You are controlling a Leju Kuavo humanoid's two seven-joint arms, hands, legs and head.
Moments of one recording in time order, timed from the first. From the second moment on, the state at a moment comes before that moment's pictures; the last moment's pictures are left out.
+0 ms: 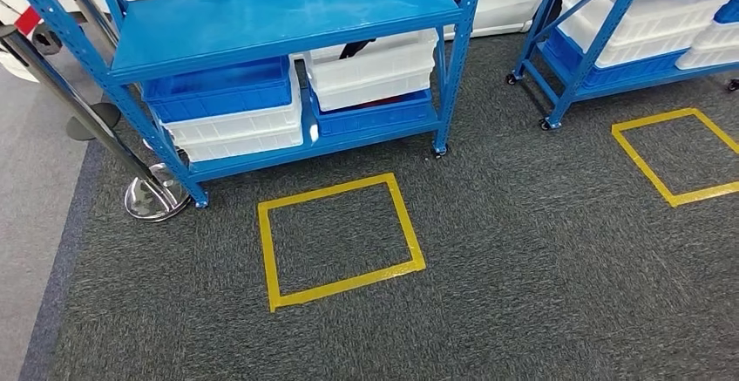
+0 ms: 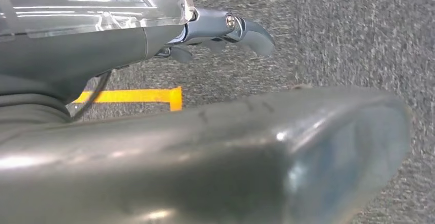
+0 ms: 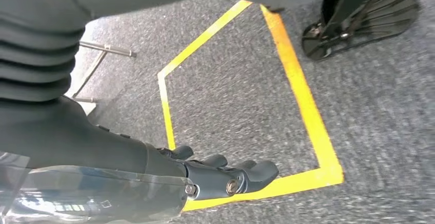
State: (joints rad) left arm -0.05 -0.18 1.41 -0.25 -1.14 0.09 -0.46; right arm -0.01 0.21 -1.33 -0.26 1.22 -0.06 -0.03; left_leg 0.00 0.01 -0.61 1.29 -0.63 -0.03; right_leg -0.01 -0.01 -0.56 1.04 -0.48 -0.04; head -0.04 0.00
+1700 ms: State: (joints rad) left arm -0.05 -0.18 1.41 -0.25 -1.14 0.09 -0.44; right arm -0.01 0.21 -1.34 -0.26 1.26 -0.05 -0.04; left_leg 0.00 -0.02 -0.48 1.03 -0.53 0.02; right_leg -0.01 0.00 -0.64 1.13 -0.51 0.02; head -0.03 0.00
